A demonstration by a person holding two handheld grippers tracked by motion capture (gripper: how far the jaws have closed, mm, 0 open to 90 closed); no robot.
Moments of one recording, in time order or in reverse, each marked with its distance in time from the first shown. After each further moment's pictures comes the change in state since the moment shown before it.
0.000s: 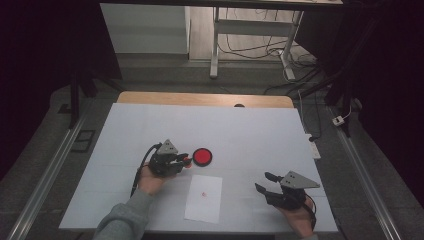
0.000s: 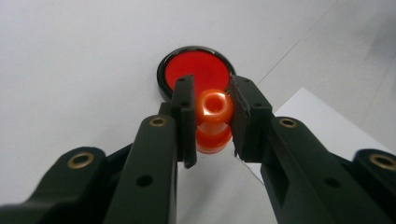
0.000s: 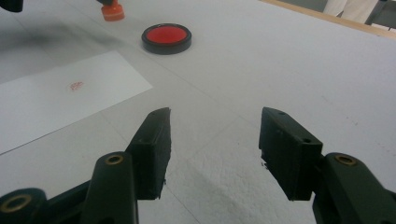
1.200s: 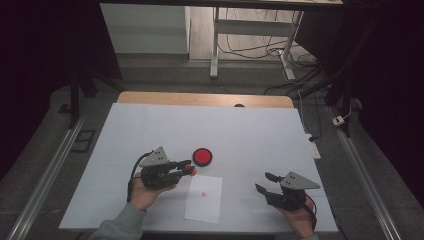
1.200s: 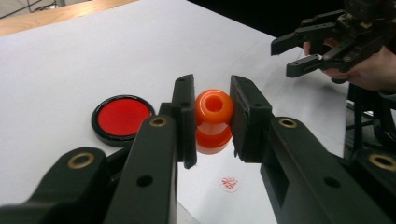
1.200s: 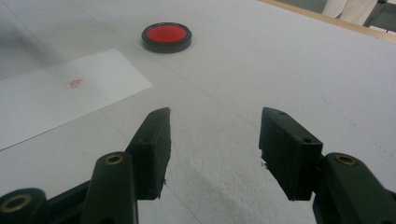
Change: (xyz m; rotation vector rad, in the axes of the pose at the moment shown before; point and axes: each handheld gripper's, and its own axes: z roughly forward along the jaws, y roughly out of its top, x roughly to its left) left arm -0.036 0.000 -0.051 -0.199 -0.166 0.020; right arm 0.001 -0.001 0.000 -0.005 -0.005 -0.010
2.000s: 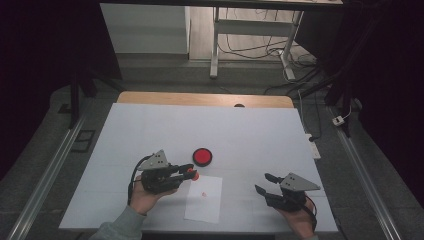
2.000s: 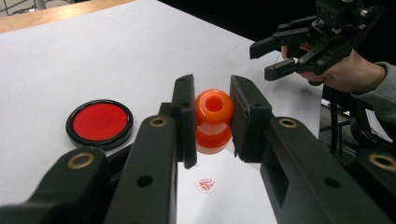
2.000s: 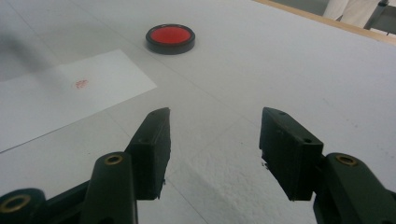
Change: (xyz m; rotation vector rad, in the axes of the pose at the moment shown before) left arm -0.011 0.000 -0.004 -0.023 -0.066 0.006; right arm 0.003 0.001 -0.003 0.001 0.002 -0.008
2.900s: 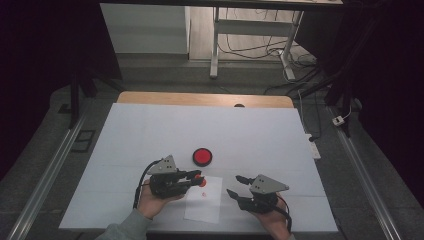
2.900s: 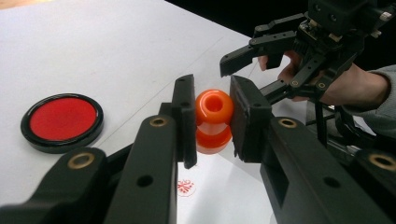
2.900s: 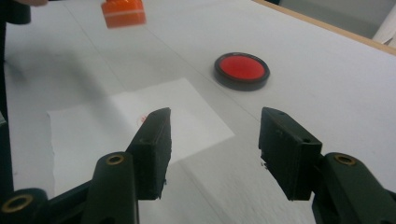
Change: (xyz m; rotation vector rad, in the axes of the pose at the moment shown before) left arm -0.011 -0.007 0.018 0.022 -0.051 -0.002; right arm 0.055 0.027 0.042 -0.022 0.118 -0.084
